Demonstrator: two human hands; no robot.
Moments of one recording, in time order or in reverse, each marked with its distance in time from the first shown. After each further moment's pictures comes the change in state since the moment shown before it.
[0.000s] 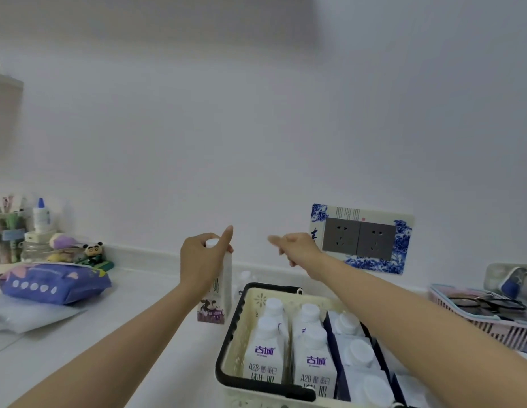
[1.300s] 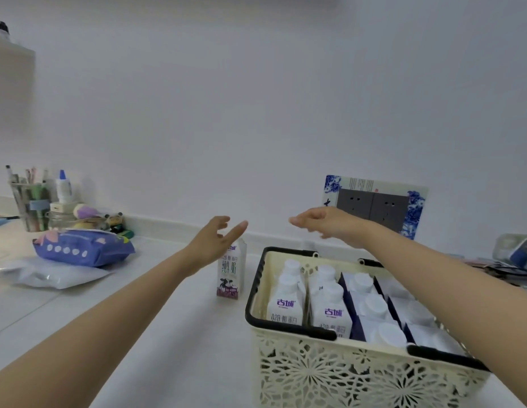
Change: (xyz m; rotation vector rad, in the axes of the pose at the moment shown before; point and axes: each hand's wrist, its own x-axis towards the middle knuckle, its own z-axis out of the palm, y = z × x) left_hand -0.010 -0.015 -0.040 0.253 -0.473 -0.224; right_hand -0.038 -0.005 -0.030 -0.283 -0.275 -0.018
